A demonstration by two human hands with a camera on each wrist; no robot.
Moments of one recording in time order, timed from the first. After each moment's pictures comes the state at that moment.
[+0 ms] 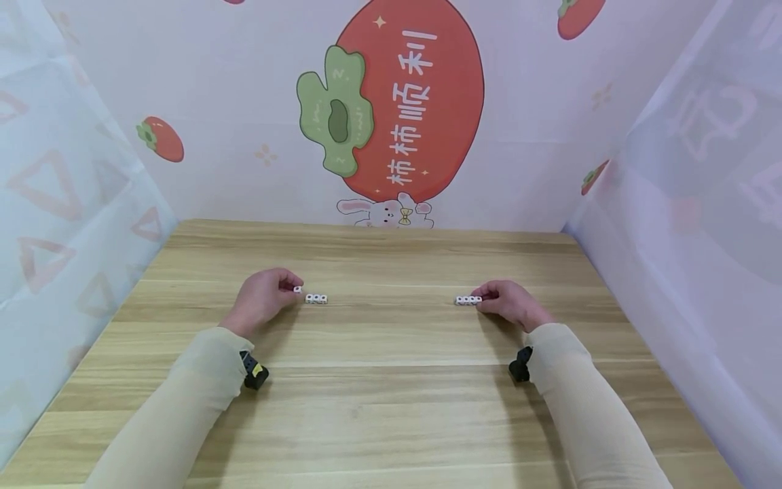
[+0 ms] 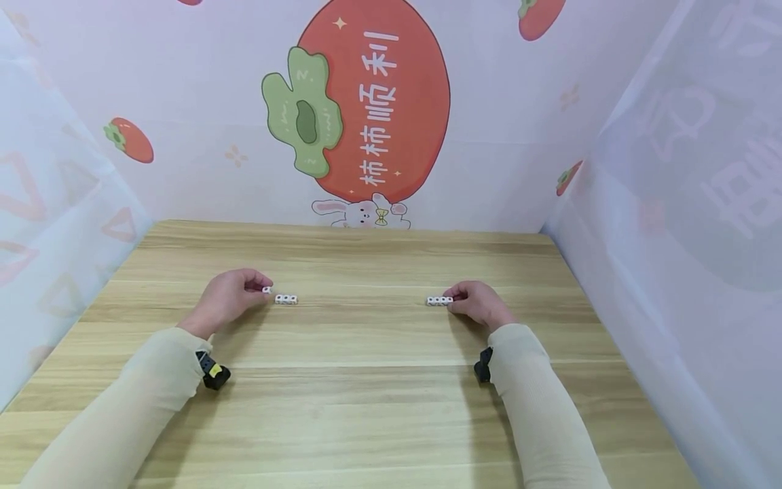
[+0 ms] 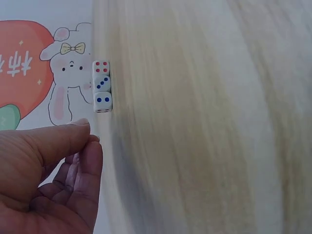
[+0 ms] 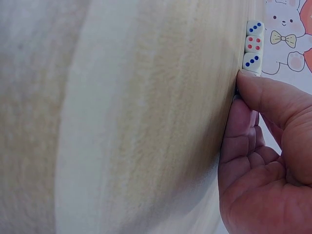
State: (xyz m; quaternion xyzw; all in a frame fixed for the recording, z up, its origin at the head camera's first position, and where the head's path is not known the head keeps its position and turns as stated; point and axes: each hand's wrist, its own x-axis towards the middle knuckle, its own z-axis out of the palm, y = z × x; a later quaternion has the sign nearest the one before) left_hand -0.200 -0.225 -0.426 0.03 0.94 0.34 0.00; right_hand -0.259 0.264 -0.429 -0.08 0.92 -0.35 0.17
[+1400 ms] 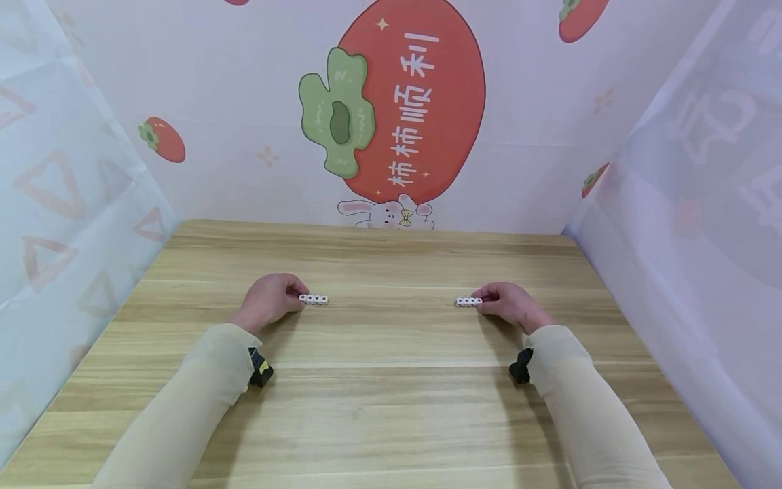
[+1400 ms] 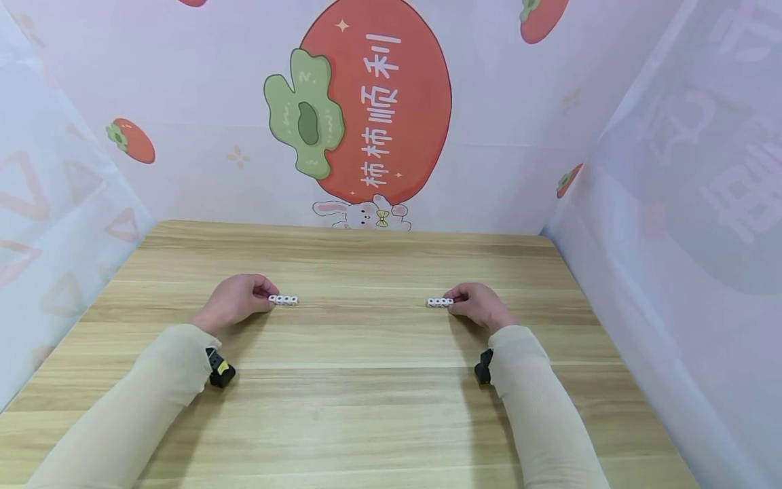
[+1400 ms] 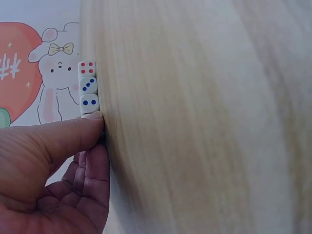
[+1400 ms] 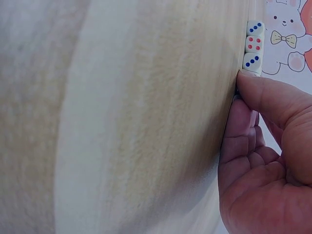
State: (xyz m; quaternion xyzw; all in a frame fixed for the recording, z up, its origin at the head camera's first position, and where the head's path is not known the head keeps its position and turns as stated) left_hand -0.209 -0.224 -0.434 0.04 0.95 0.30 0.05; right_hand -0.258 0.263 -0.428 -0.07 0.92 -0.35 0.17
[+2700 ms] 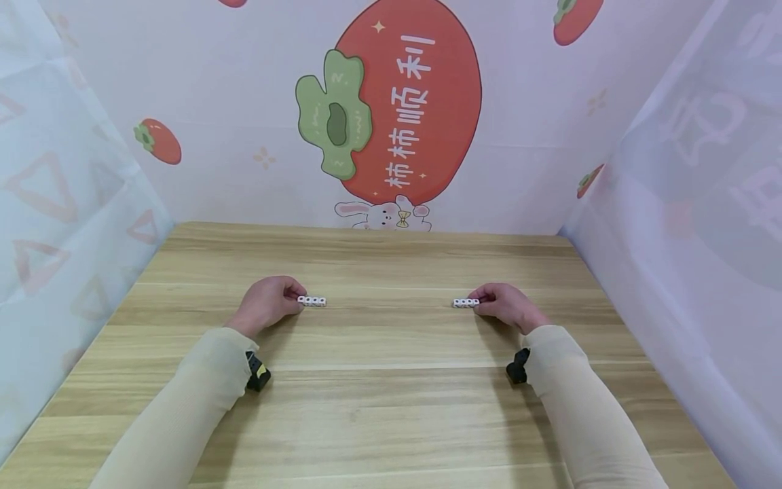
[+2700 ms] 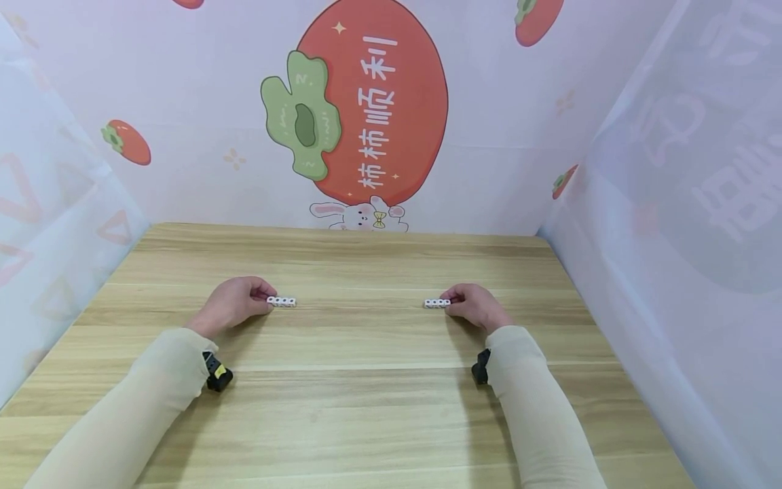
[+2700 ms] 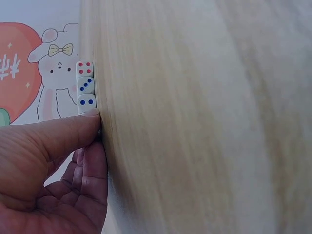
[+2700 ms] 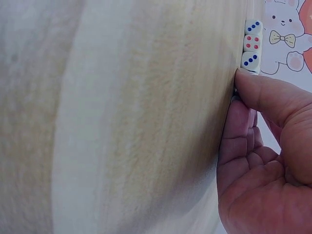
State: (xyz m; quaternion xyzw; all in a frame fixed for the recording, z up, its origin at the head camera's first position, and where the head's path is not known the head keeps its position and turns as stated) left_hand -0.208 -0.223 -0.435 0.04 0.95 0.30 0.05; right_hand -0.256 0.261 -0.427 -0.06 0.91 -0.36 0.18
